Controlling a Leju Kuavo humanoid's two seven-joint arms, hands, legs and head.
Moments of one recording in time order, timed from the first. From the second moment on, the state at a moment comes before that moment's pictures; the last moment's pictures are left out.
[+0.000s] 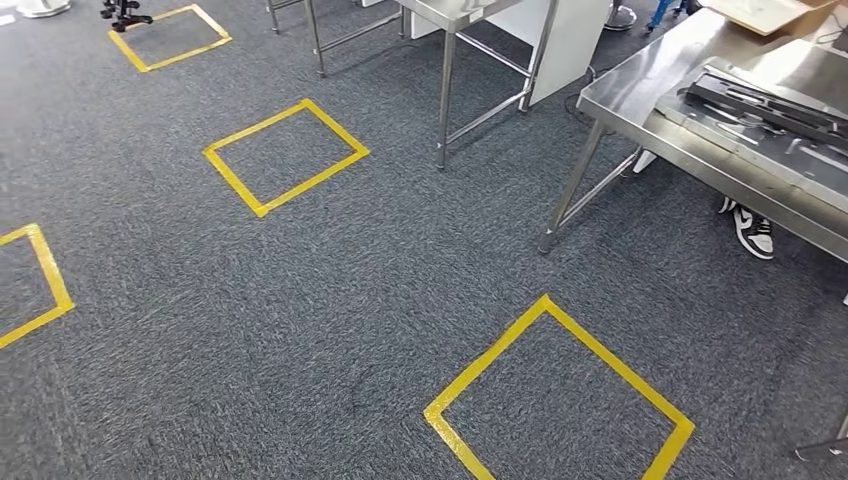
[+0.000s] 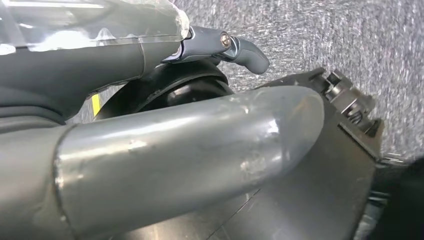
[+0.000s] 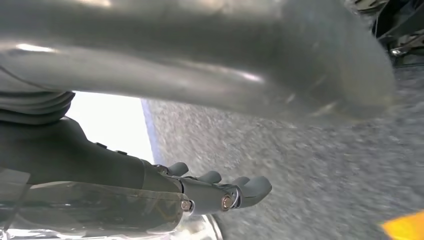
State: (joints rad) left arm -0.04 -0.34 0.27 -0.20 -1.18 0.14 -0.07; right arm -0.02 0.14 -0.95 -0.19 1.04 -0.21 0.11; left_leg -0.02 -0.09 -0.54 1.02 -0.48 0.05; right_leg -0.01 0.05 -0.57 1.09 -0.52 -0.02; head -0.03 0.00
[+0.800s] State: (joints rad) left arm -0.05 -0.34 0.28 -0.20 -1.18 0.15 -0.07; right arm -0.03 0.12 -0.96 -0.18 1.06 -0.19 0.10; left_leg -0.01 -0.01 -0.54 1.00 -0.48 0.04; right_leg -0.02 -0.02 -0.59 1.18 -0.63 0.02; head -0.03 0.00
